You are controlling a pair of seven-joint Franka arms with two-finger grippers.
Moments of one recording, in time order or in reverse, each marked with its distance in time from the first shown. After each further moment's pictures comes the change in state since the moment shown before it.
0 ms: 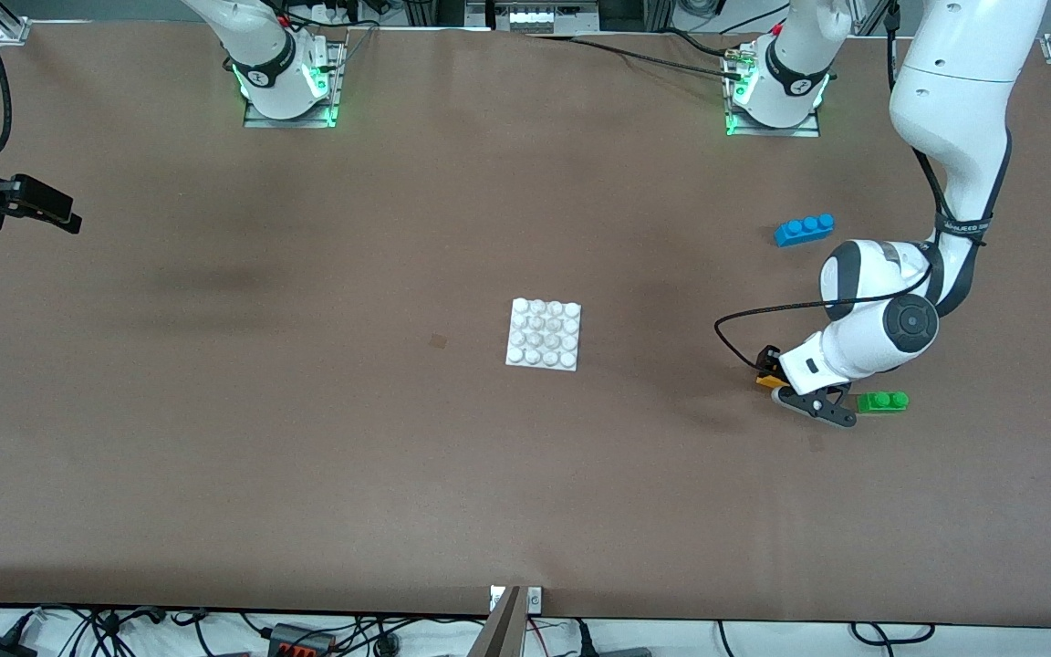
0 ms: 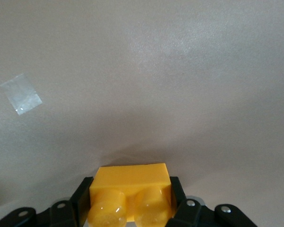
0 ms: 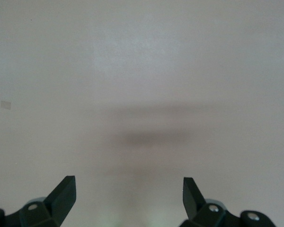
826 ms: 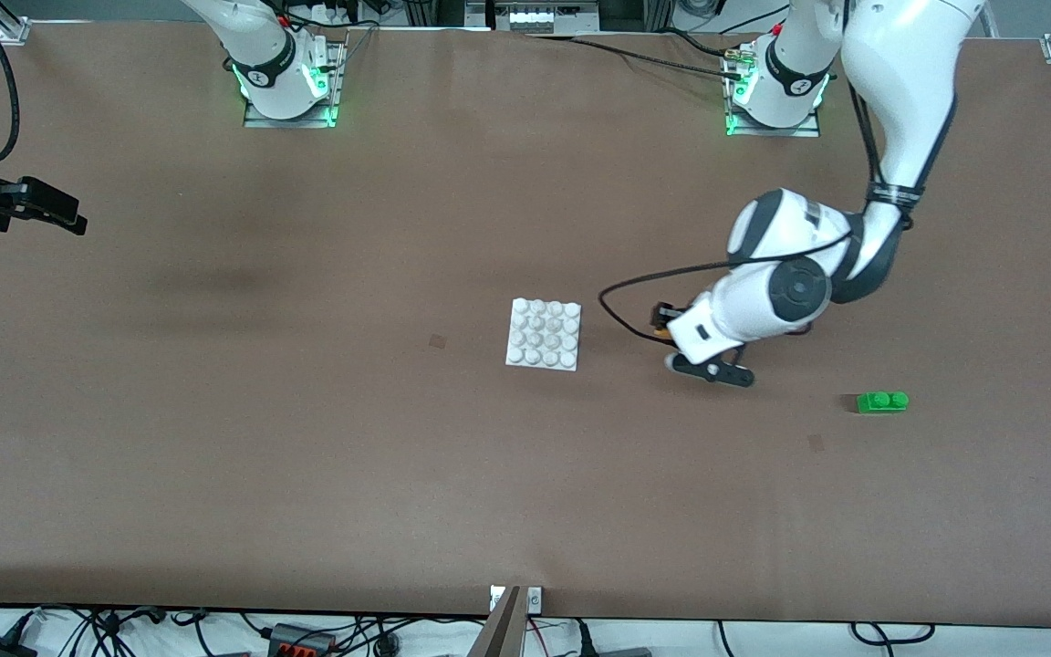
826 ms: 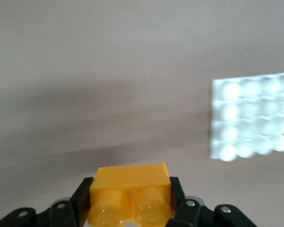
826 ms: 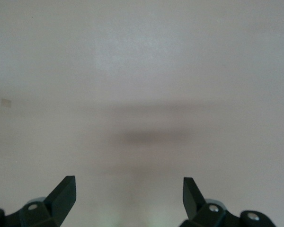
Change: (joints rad) left arm -0.056 -0.087 -0.314 0.103 0.000 -0.301 -0.556; right arm 0.006 0.006 0.005 0.000 0.000 -0.001 0.000
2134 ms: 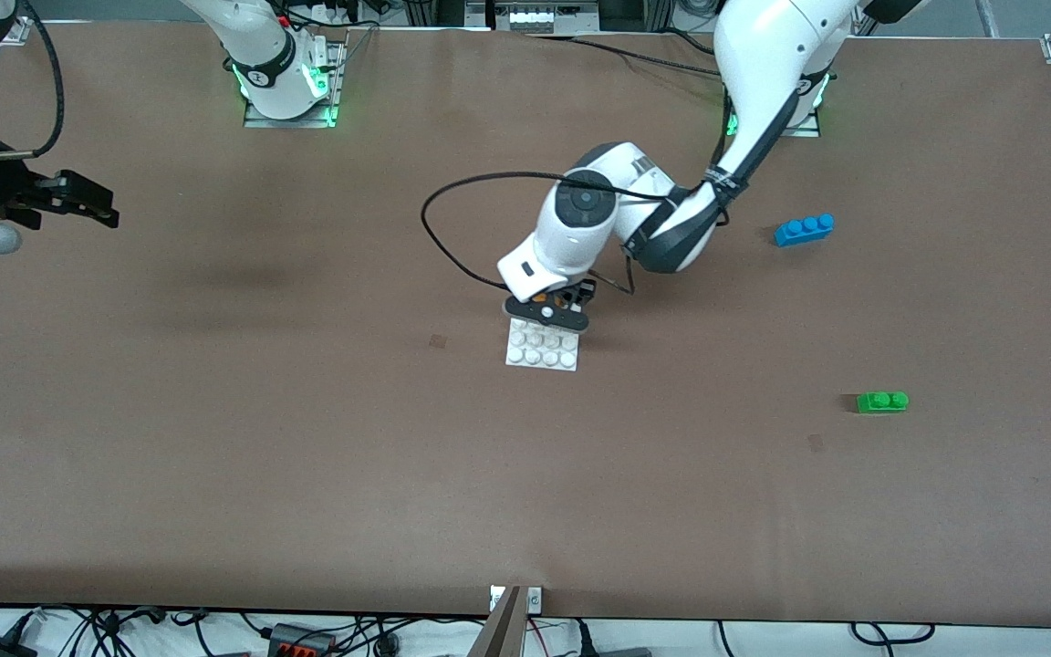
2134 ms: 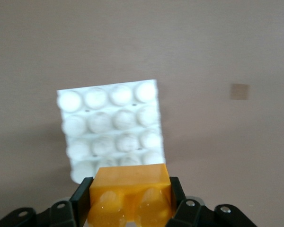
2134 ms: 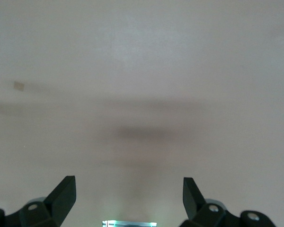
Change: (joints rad) left arm -0.305 0.159 -0.056 0.199 0.211 0.133 -0.394; right arm 0.077 -0.001 0.007 0.010 0.000 -0.043 -0.002
